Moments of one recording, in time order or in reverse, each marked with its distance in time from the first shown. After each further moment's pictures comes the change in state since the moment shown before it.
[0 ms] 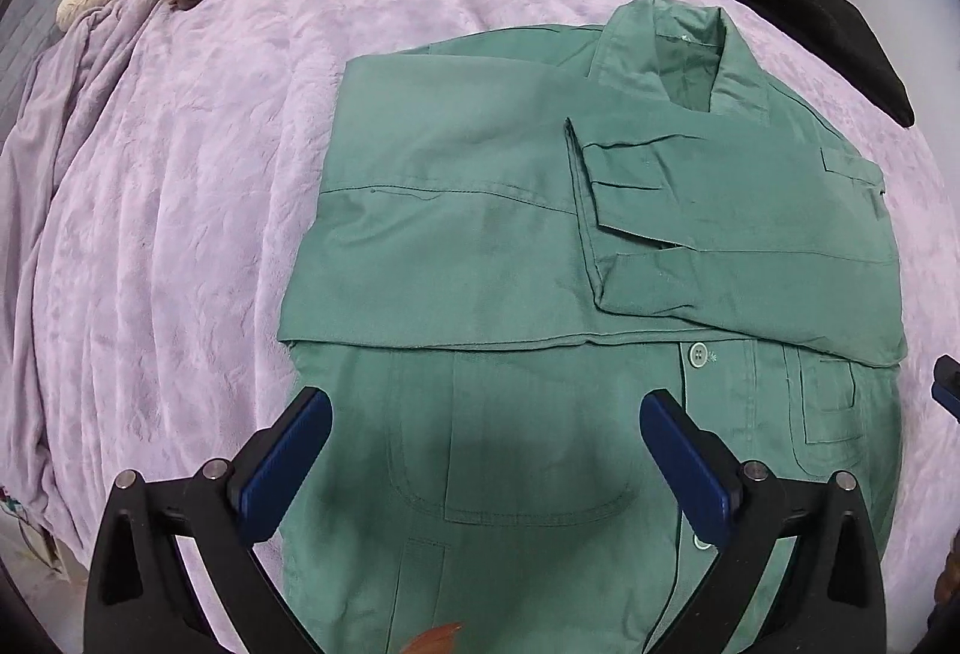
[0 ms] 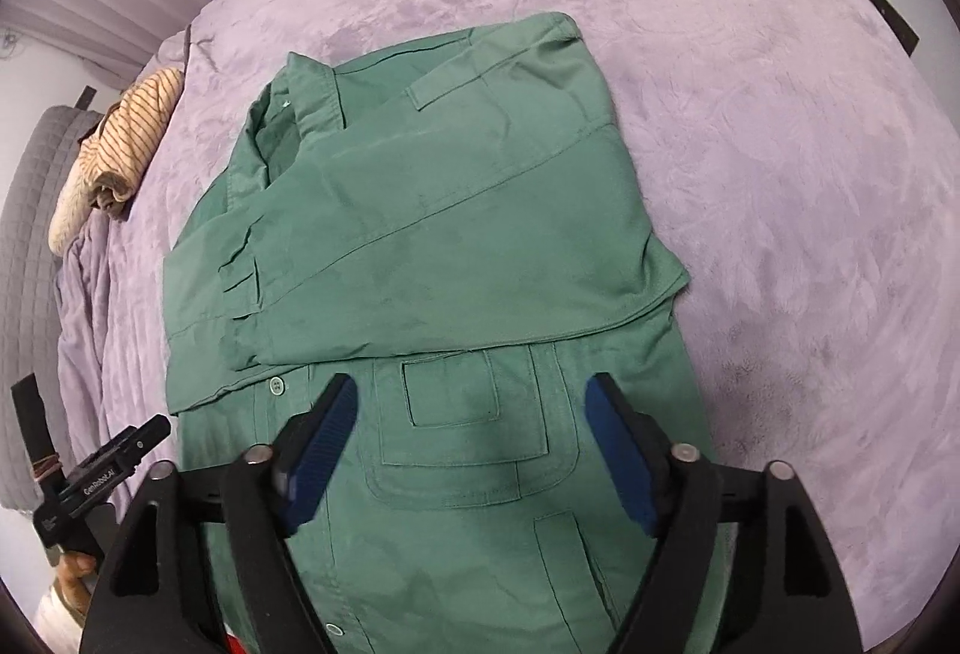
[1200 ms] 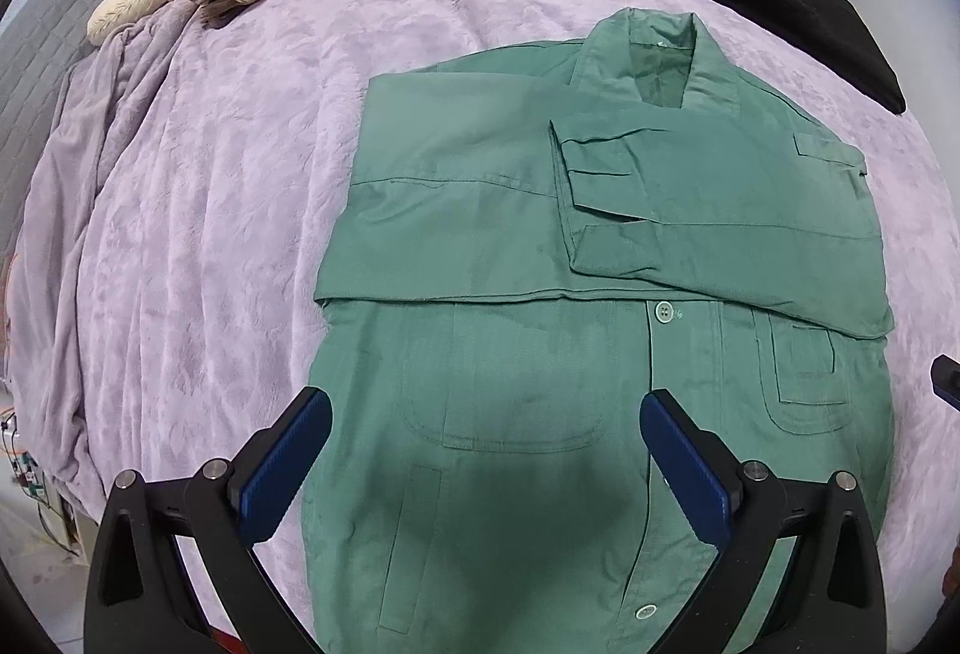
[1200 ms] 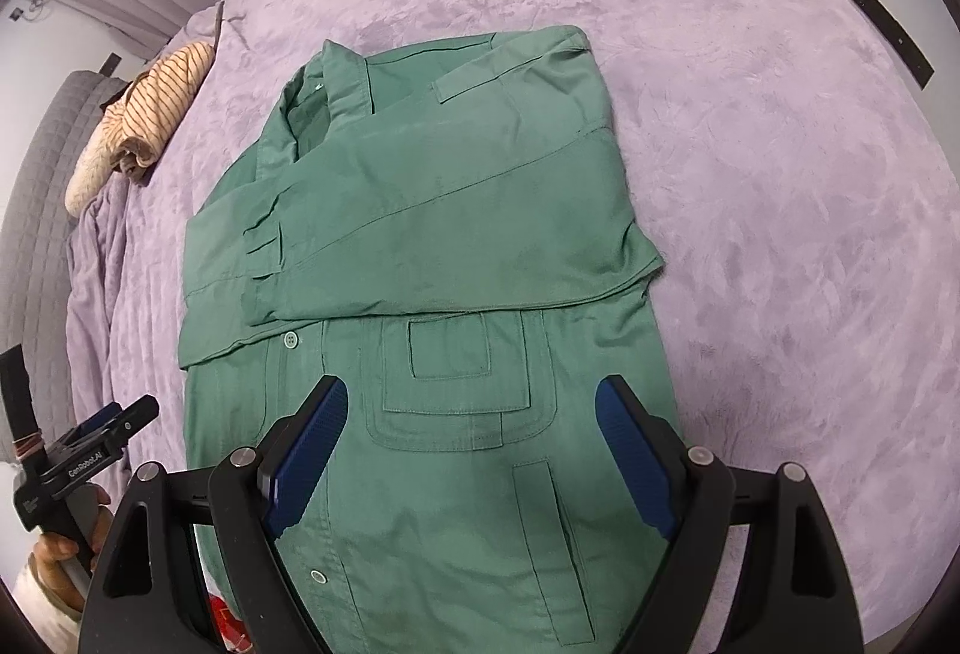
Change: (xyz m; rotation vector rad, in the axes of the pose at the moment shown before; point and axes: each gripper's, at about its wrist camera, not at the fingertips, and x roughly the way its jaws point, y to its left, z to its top) left arm -0.049 -0.022 -0.030 0.001 -0.027 0.072; right arm -0.029 -0.009 -0.012 -0.066 0.038 0.036
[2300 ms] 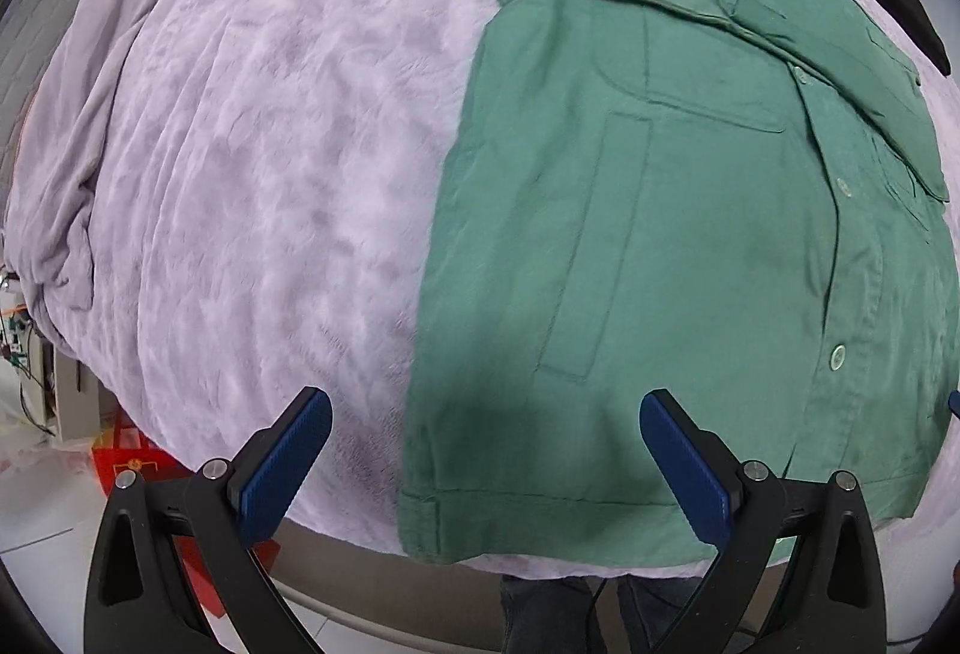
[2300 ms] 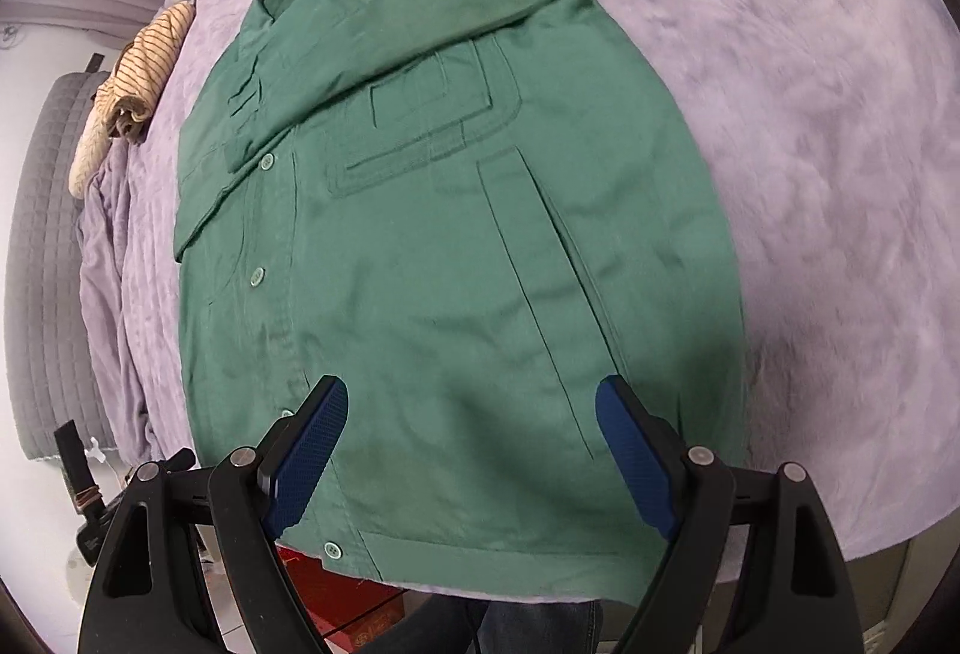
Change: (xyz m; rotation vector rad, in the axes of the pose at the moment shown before) left arm 0.029 0.110 -0.180 -0.145 0.193 0.011; right arm 0.019 -0.025 -0.144 0.148 0.139 0.062
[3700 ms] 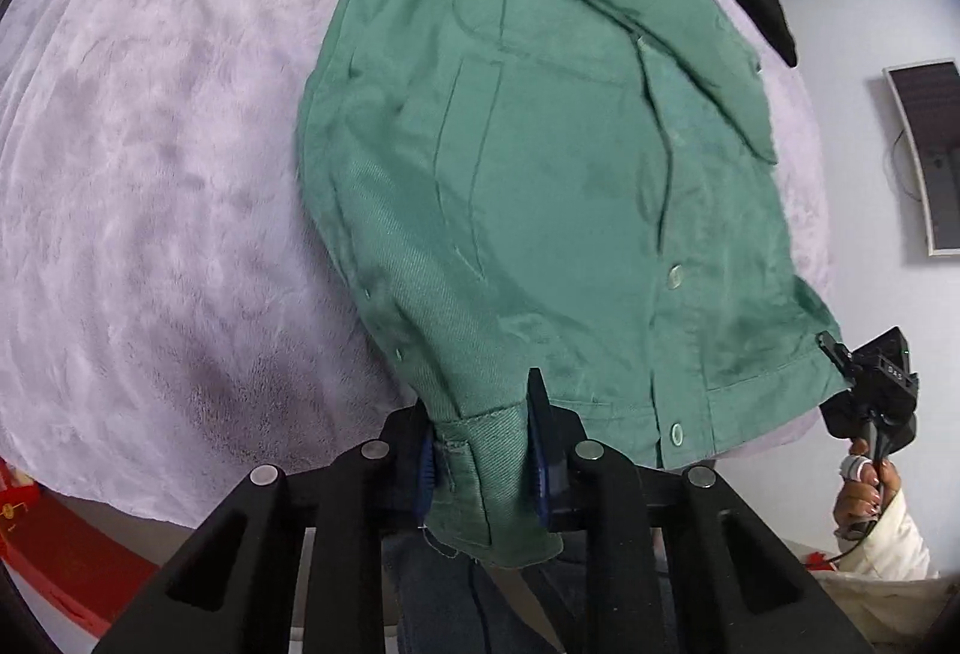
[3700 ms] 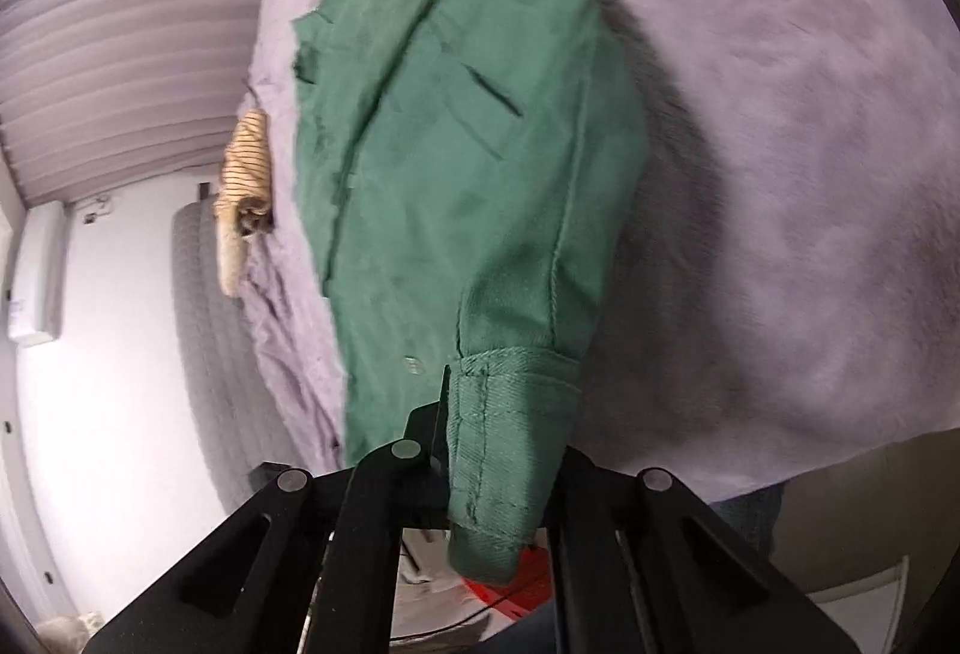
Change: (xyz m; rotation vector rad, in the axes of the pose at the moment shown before) left arm 0.000 0.005 -0.015 0.072 0.071 -0.539; right arm -0.007 -0.068 -0.065 0.321 -0.028 0.550
